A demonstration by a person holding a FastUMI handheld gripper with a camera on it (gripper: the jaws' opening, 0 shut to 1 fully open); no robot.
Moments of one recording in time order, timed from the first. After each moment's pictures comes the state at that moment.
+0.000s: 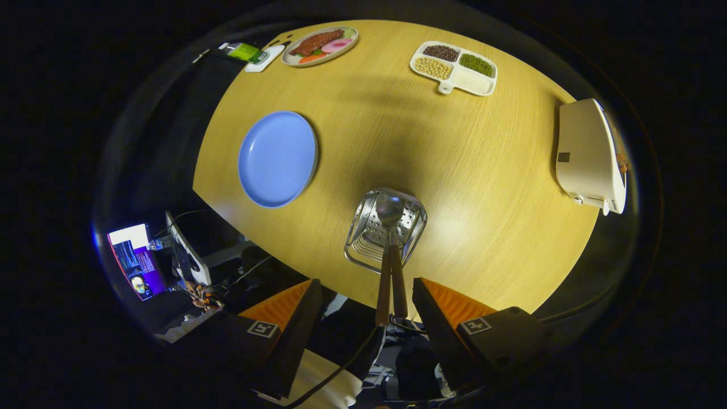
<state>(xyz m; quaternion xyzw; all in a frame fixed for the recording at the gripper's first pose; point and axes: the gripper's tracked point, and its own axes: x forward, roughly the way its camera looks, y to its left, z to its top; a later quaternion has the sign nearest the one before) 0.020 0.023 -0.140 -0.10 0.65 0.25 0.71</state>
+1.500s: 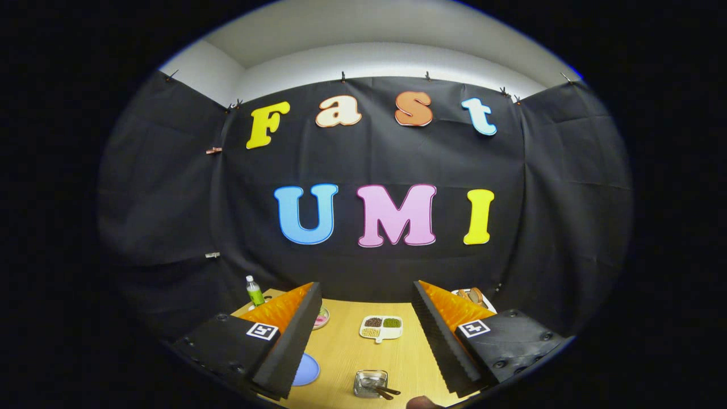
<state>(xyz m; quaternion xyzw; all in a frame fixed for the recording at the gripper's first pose) -0.051 0.002 0.153 0.03 -0.11 0.12 0.99</state>
